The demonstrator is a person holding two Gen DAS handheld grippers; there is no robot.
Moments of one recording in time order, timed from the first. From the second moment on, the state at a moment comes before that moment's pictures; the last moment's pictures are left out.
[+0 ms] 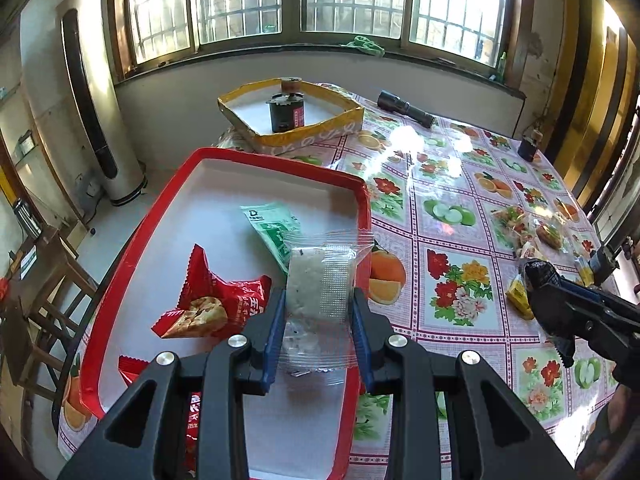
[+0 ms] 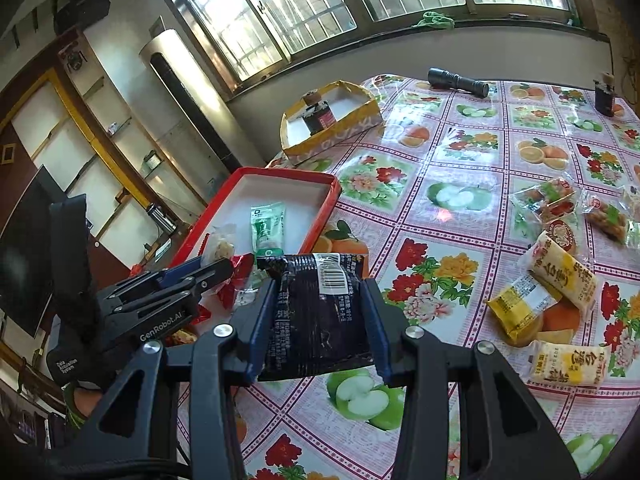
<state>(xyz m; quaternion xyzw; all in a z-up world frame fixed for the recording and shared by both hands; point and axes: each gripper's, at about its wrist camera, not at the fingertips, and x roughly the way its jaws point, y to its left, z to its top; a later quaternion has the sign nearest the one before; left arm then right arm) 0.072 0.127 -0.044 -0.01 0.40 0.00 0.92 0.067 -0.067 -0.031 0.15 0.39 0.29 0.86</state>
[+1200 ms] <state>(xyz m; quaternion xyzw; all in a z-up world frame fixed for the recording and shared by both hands) 0.102 0.206 -0.024 -0.03 0.38 0.08 0.92 0.118 -0.006 -0.030 0.16 0.40 0.32 0.85</state>
